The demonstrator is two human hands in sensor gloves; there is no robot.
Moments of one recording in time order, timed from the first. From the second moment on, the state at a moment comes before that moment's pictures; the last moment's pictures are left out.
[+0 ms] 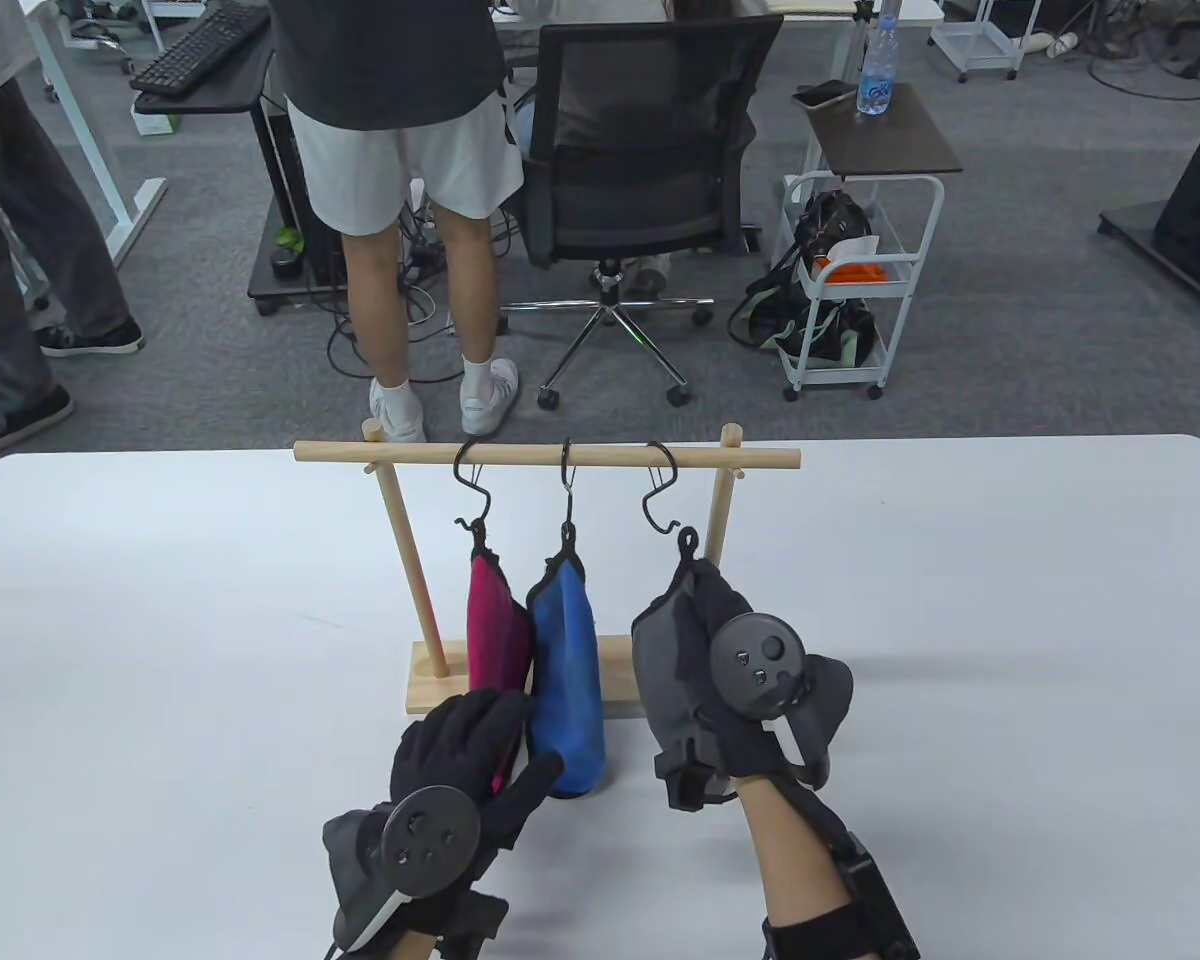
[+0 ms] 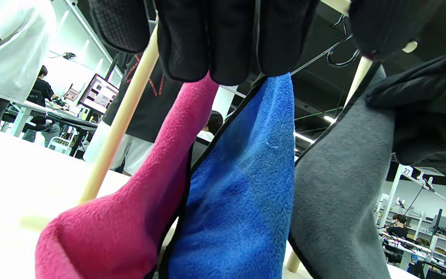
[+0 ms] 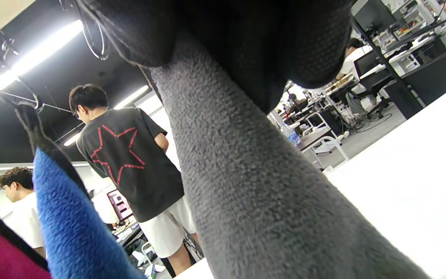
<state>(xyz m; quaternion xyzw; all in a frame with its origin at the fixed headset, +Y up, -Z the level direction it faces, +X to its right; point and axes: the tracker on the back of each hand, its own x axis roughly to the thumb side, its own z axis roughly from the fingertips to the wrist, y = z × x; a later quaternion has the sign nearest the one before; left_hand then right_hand) -0.172 -0.675 -0.274 0.16 -0.08 0.21 0.96 0.094 -0.615 -0.357 -0.03 -0.18 0.93 0.31</state>
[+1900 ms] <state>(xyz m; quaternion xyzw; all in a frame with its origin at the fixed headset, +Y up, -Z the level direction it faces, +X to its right) -0.165 -0.679 -0.276 0.13 -0.08 0.20 0.97 0.198 -0.716 -0.377 -0.19 -0.03 0.97 0.12</state>
